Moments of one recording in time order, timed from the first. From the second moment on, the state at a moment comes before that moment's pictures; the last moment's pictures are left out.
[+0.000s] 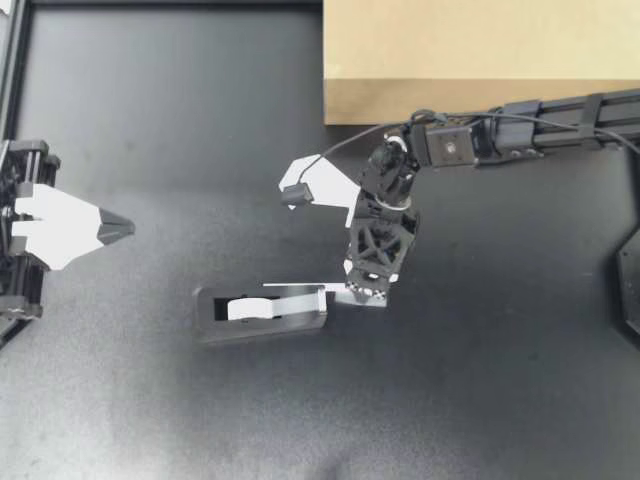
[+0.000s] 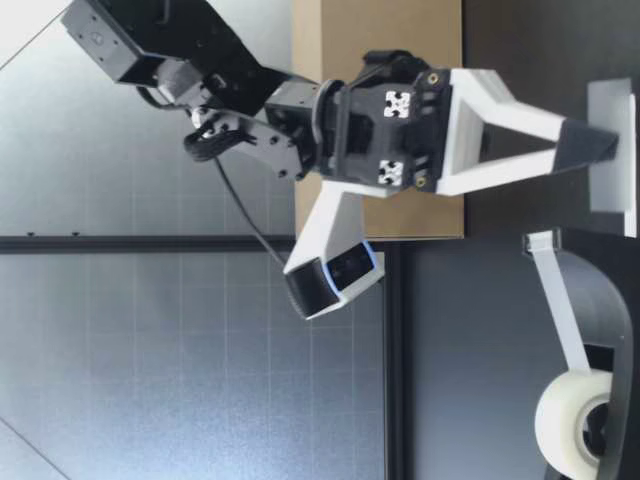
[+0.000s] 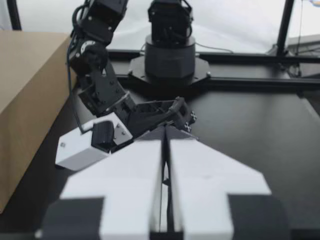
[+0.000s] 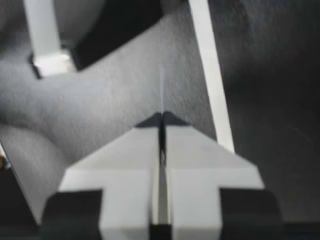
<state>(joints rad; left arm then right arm) 0.02 -0.90 1.30 -0.02 -0.38 0.00 -0.31 0.40 0.34 0.79 0.98 -0.50</state>
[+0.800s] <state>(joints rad) 0.02 -0.48 1.15 -0.08 -0.48 0.00 -0.23 0.03 0.28 0.36 0.89 -0.31</state>
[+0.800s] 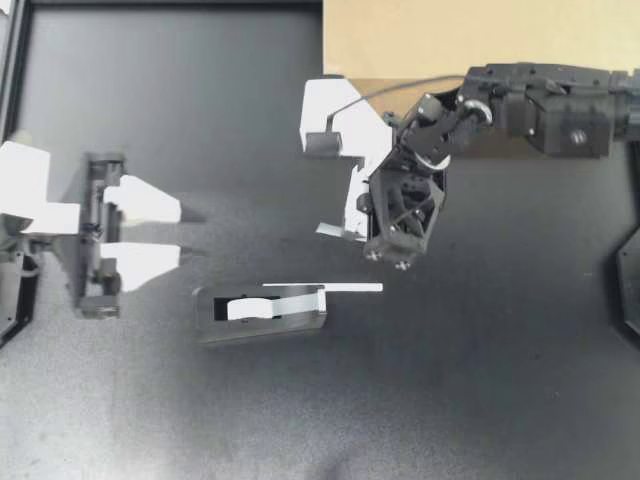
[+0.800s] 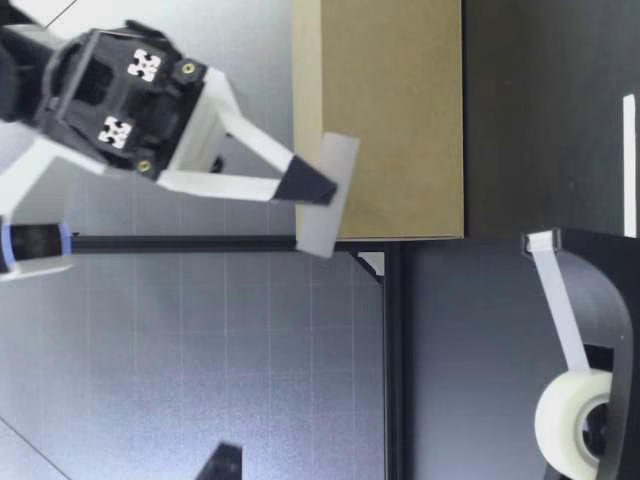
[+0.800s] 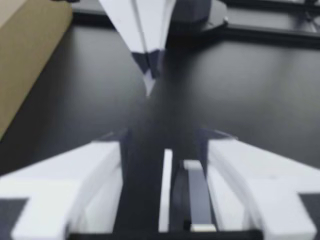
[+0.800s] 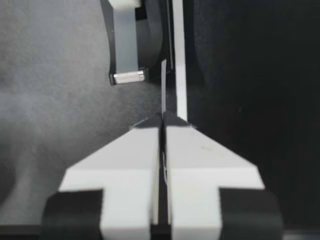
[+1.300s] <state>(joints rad) 0.02 -0.29 1.09 -0.08 -0.69 0.01 -0.15 0.14 0.02 0.17 1.01 -0.25</state>
